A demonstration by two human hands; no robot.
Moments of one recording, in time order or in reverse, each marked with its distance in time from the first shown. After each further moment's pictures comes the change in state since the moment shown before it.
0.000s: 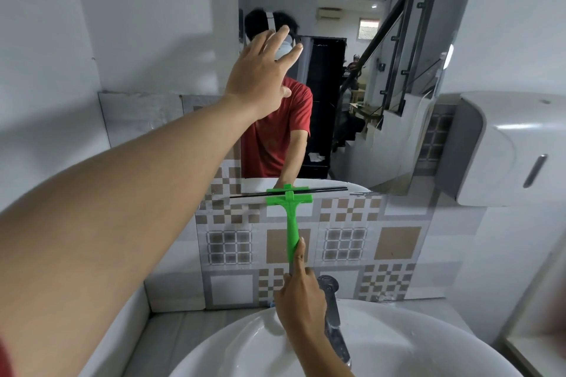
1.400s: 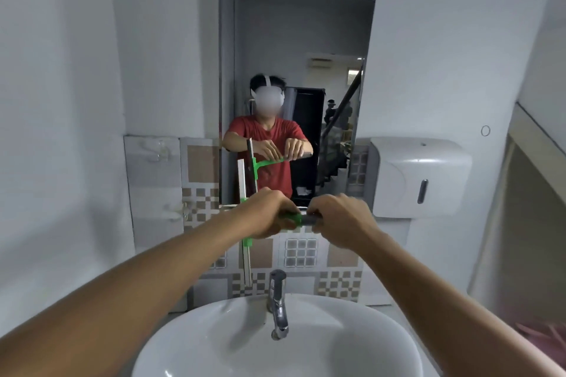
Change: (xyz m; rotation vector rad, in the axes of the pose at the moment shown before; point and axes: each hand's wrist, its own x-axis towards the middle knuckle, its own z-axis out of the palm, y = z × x) left_hand -0.130 0.182 -0.147 -0.681 -0.694 -0.146; right_hand -0.046 0.008 -0.313 -0.480 0.079 -0.543
